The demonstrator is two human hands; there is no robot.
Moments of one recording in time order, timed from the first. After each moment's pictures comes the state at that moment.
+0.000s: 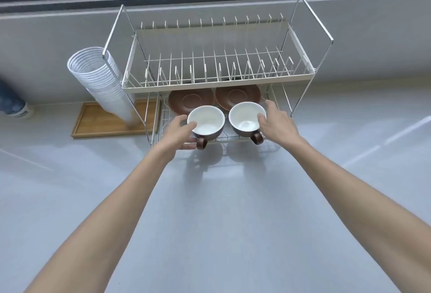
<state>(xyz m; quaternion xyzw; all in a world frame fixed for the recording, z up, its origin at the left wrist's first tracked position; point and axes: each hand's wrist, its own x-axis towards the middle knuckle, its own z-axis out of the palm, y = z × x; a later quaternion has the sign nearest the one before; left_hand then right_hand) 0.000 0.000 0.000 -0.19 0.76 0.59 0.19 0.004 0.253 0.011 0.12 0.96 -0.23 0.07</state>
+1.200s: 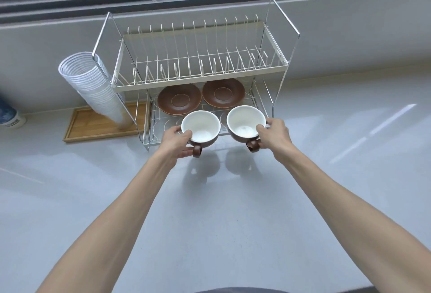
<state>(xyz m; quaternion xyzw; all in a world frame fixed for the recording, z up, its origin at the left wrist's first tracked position) 0.047 0.028 0.009 -0.24 0.73 0.62 0.17 0.071 0.267 0.007 0.28 0.82 -0.49 0.03</state>
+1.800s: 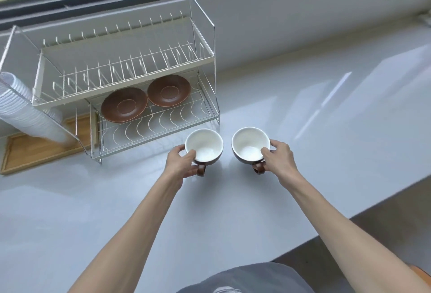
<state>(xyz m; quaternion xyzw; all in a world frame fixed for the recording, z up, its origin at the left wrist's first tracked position) 0.114 0.136 -0.019 -0.19 0.73 0.60 0.26 0.207 0.366 -0.020 0.38 0.77 -0.51 0.01</state>
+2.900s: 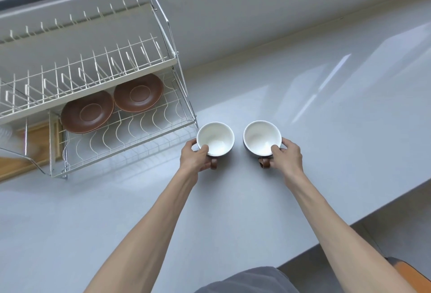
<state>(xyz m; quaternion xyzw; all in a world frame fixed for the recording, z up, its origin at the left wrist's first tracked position) 0.091 0.254 -0.045 -0.20 0.72 0.59 0.29 0.189 0.455 -0.053 0.47 0.70 -0.54 -0.02</state>
